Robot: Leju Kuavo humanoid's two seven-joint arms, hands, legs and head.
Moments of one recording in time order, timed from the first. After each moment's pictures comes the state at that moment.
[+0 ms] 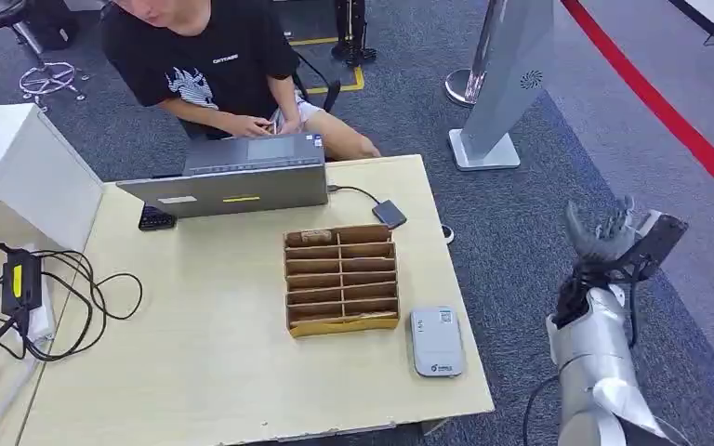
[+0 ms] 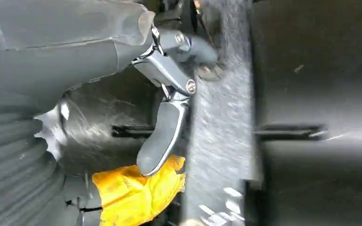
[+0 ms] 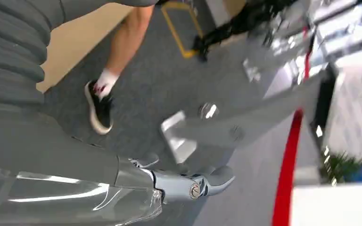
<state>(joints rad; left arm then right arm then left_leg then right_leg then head) -0.26 -0.24 -0.96 -0.21 -0.23 -0.46 -0.01 -0.54 -0.08 -0.51 -0.60 -0.14 -0.12 -0.61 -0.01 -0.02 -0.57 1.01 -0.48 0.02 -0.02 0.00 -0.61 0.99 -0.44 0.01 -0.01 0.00</state>
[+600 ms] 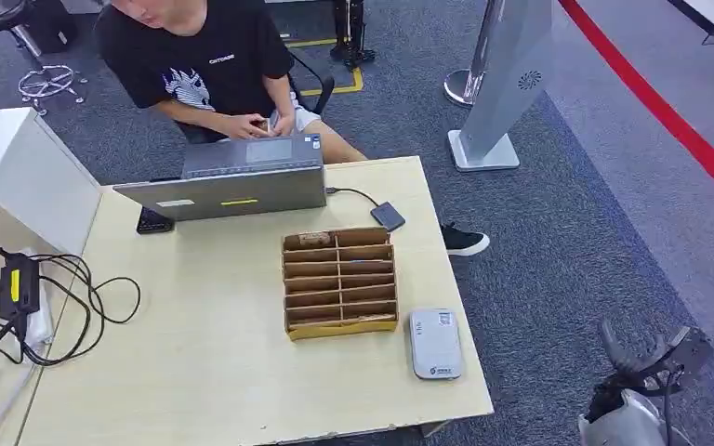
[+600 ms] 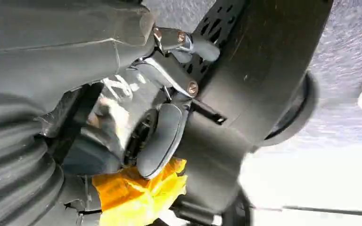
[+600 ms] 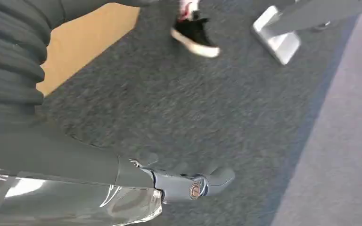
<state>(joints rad) -0.09 -0.23 -0.42 -0.19 0.25 -0.44 0.14 -0.32 -0.15 -0.76 -0.38 -0.15 -0.17 -0.51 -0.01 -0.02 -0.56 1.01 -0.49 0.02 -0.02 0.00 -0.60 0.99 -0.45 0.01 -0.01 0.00</state>
